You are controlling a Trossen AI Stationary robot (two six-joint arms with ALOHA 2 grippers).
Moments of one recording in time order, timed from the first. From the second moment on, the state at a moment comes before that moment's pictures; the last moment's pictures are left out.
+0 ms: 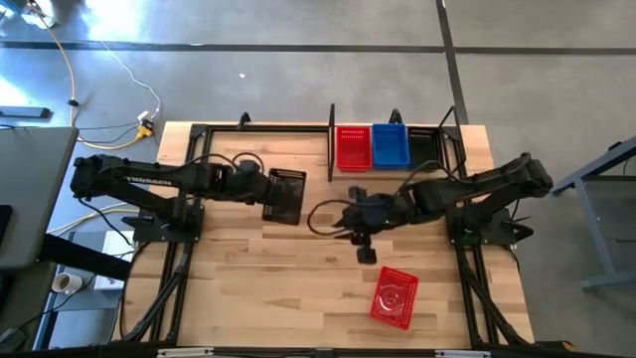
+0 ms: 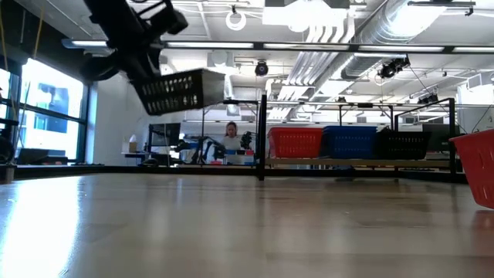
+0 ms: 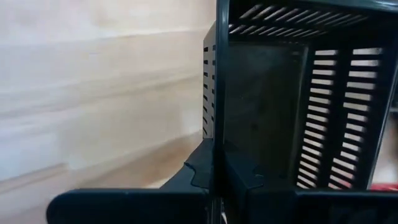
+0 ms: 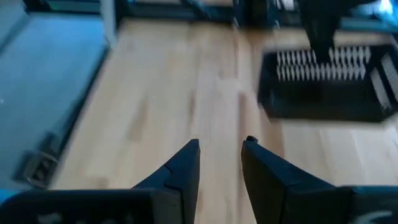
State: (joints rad) left arm 0.13 1.18 0.90 -0.73 -0.30 -1.28; right arm 0.26 1.48 1.38 -0.54 0.11 0.10
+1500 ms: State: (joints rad) left arm -0.02 1.47 1.15 -0.64 -0.42 -1.33; right arm 0.32 1.68 1.47 -0.45 0.24 0.00
